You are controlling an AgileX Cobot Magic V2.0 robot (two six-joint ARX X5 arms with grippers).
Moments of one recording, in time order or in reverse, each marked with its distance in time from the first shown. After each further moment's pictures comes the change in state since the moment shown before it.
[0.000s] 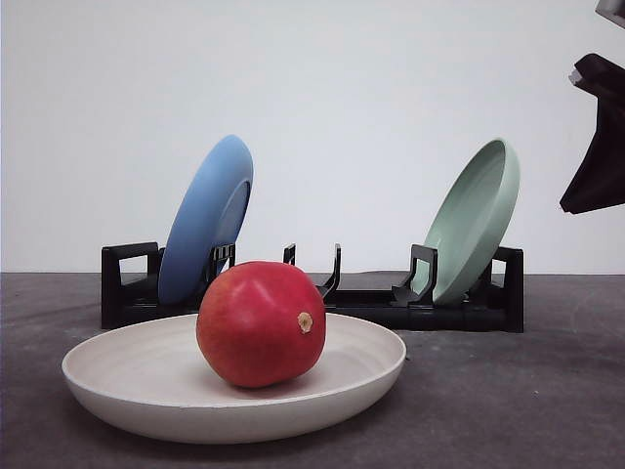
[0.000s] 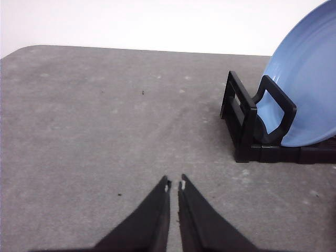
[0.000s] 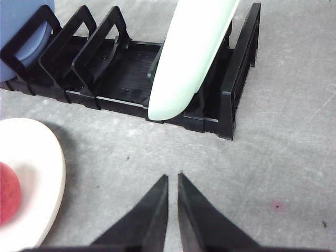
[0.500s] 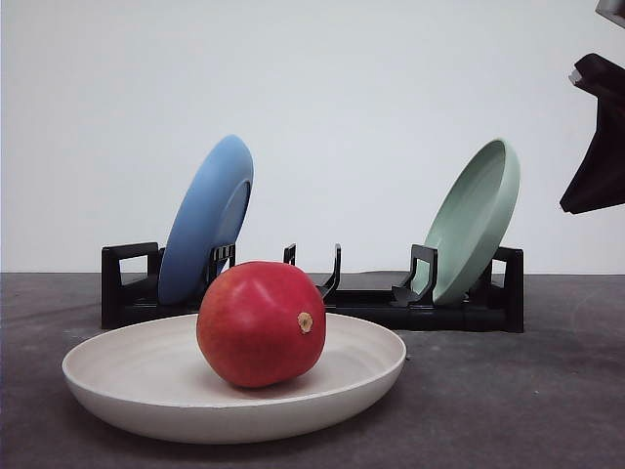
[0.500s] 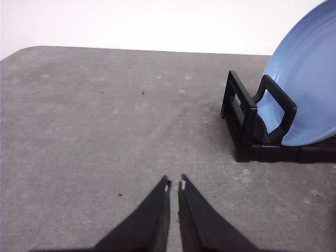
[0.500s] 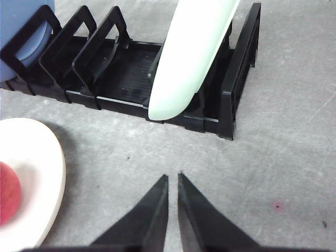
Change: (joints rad) left_arx 0.000 0.000 0.000 0.000 0.000 0.004; right_arx 0.000 -0.003 0.000 -0.001 0.000 0.000
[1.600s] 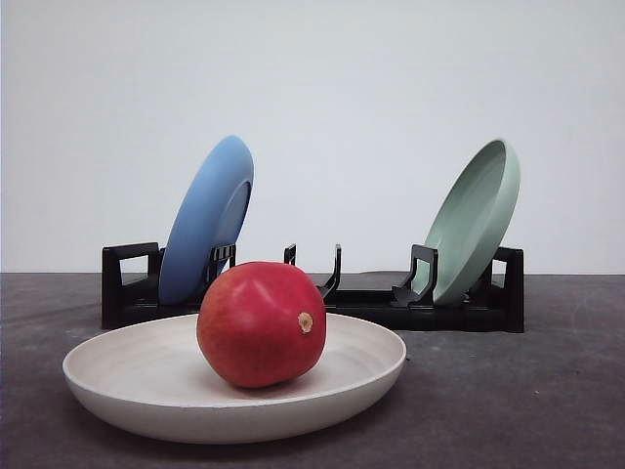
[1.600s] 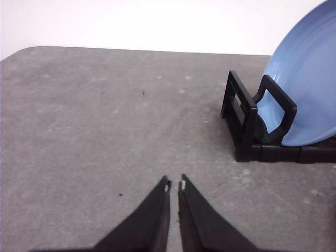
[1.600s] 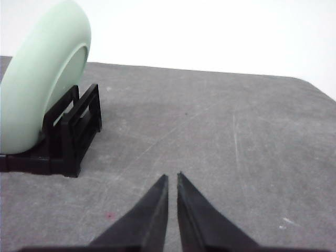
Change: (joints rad) left_arx 0.000 0.000 0.000 0.000 0.000 0.000; right_arx -0.205 -0.920 -0.494 0.046 0.287 -0.170
